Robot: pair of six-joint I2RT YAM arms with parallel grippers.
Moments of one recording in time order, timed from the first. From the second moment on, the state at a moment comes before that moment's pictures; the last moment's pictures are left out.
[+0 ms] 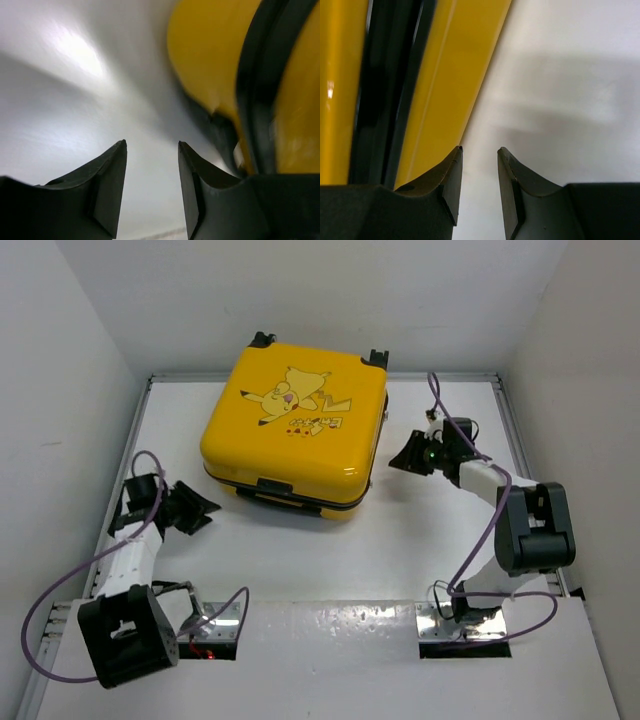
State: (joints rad) left arm 0.40 1.02 0.54 -0.42 0.48 -0.63; right arm 0.05 1.59 0.78 0.06 -0.50 0.38
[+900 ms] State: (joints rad) left arm 0.30 1.38 0.66 0.10 0.39 -0.96; right arm 0.47 1.73 0.85 0.05 -0.43 0.70
